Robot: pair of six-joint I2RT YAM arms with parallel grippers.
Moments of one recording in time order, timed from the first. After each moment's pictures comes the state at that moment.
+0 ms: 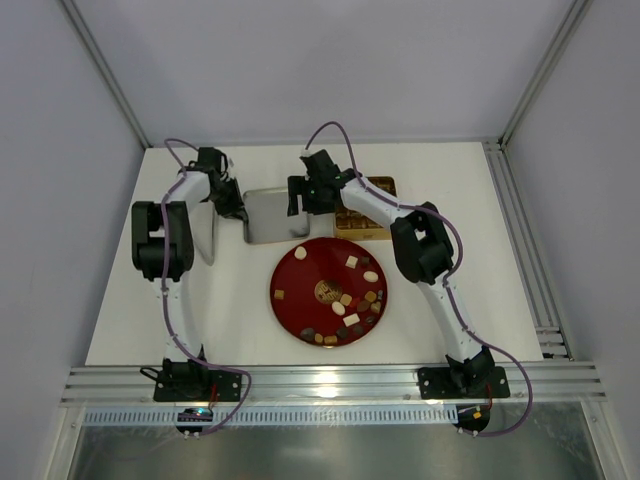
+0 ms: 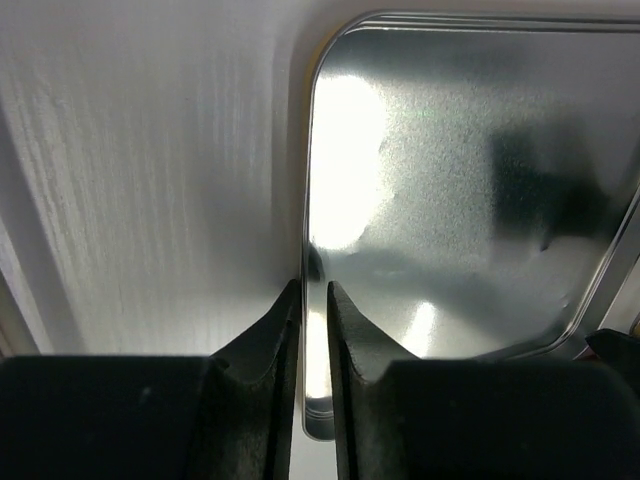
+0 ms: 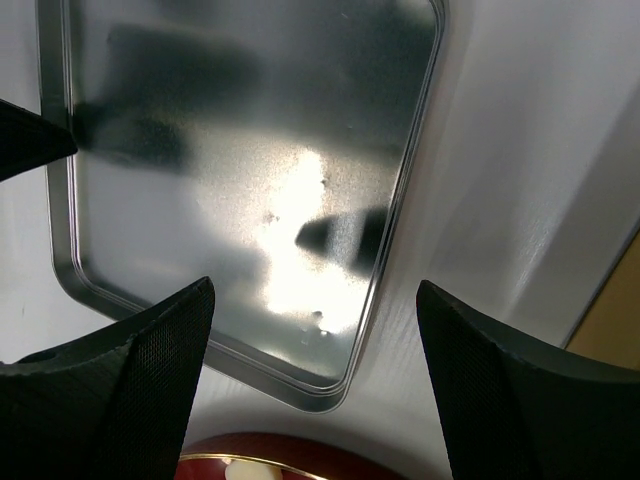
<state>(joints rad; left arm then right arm) -0.03 2.16 1.64 -0.62 0.27 -0.29 0.62 2.40 2.03 -0.49 -0.12 0.44</state>
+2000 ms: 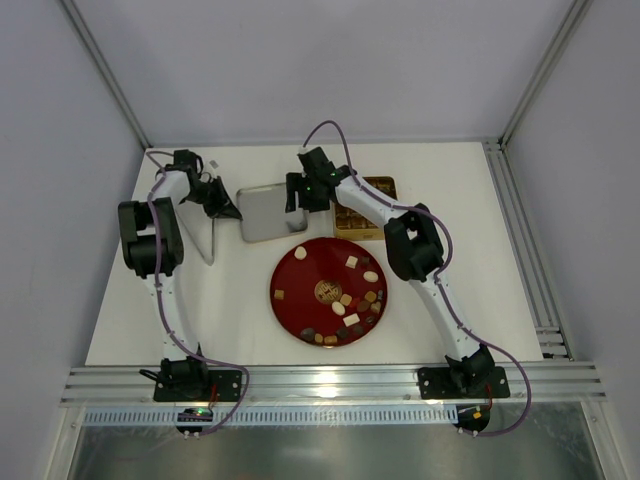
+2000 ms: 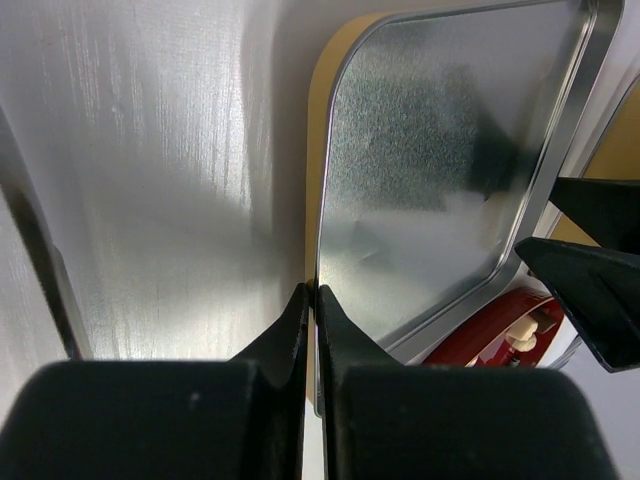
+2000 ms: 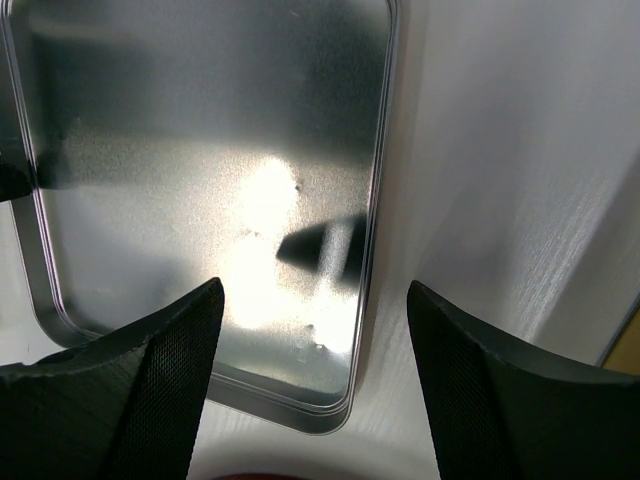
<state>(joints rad) 0.10 2.23 1.70 -0.69 0.57 -0.30 0.62 2.51 2.20 -0.56 -0.11 0.47</state>
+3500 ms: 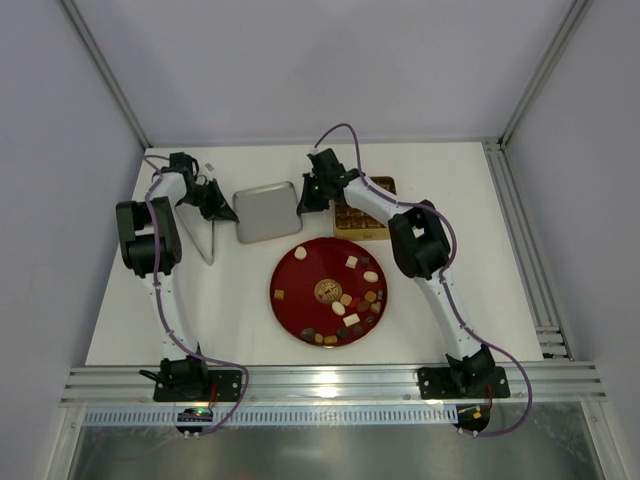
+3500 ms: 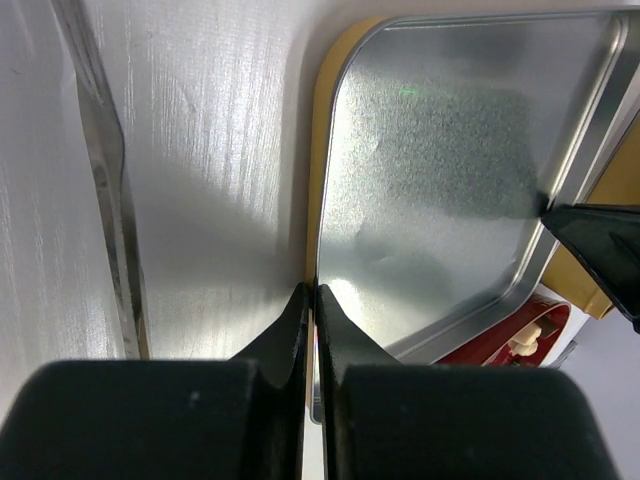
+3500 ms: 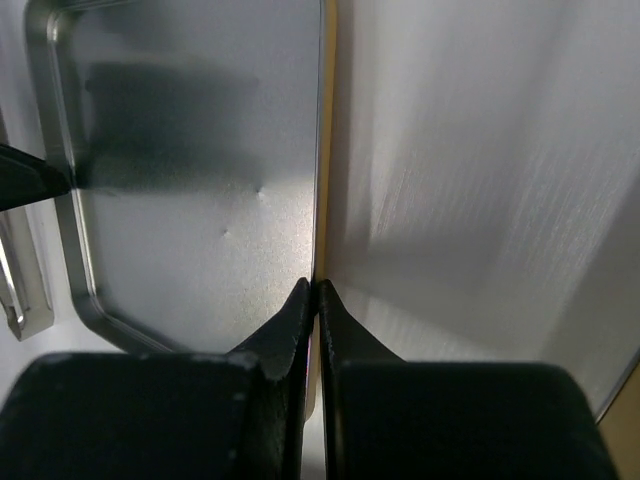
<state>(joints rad) 0.13 2.25 1.70 -0.69 0.58 -0.30 0.58 2.48 2.08 -0.43 -0.23 0.56</state>
